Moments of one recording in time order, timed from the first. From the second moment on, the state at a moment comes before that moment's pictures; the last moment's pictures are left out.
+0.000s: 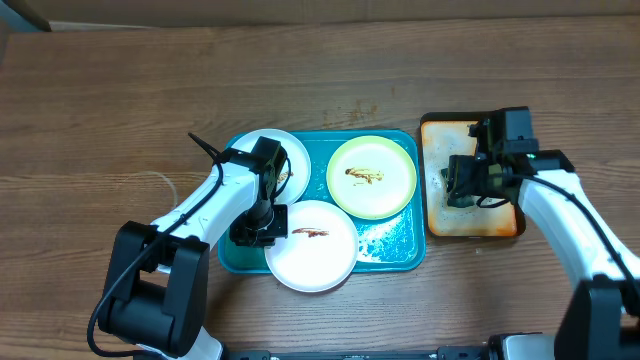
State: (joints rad) left arm -0.31 1.76 1.05 -1.05 0.06 -0.37; right arm 0.05 1.56 1.00 -0.67 -0.09 0.15
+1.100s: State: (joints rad) left arm -0.31 1.76 1.05 -1.03 0.05 -0.36; right arm 0.05 1.67 1.13 -0.84 -0.05 0.24
